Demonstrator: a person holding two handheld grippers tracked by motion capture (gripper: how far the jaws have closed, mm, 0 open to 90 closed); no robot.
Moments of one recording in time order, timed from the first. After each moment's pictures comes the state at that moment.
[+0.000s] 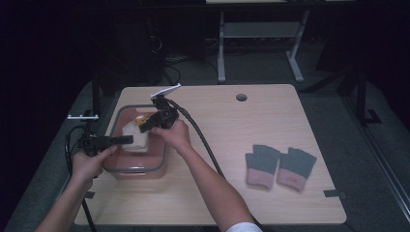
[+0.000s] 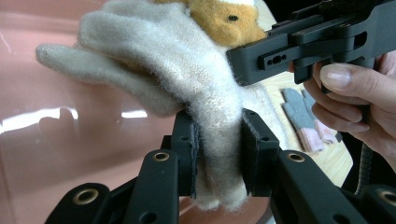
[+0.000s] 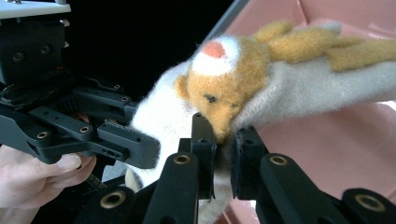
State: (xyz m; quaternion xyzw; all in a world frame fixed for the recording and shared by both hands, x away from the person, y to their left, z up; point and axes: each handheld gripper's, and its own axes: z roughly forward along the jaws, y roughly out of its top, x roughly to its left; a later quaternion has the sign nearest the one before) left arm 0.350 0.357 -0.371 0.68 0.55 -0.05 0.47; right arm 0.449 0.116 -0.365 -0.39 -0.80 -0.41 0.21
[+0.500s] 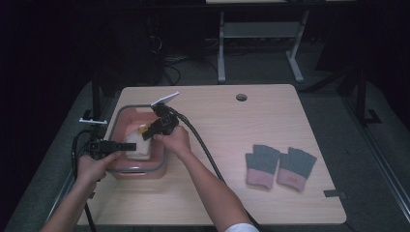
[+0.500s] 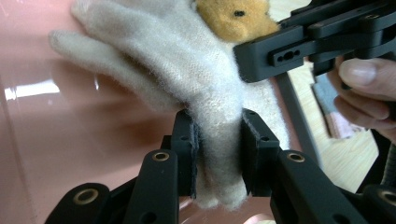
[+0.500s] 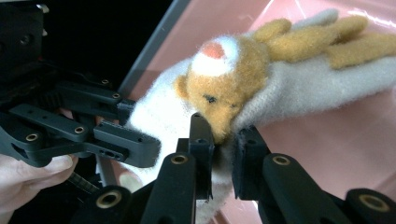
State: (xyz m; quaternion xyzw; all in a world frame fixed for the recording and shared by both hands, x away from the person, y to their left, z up) left arm 0.356 0.351 -0.394 0.70 0.58 -0.07 0.41; right arm 0.450 0.123 -0.394 -0.41 -0.81 -0.37 0.21
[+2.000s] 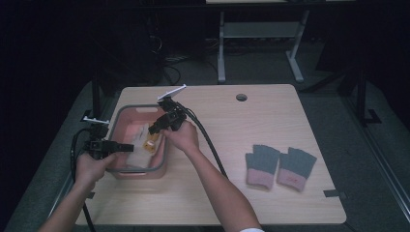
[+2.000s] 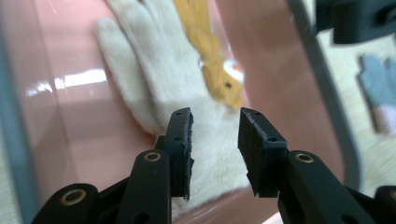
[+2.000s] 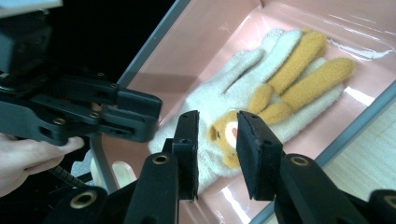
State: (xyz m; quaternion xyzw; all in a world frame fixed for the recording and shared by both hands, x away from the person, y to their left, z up) left arm 0.358 0.344 -0.387 0.73 0.59 -0.02 0.33; right arm 0.446 0.097 -0.367 -0.41 -0.81 -0.37 0.17
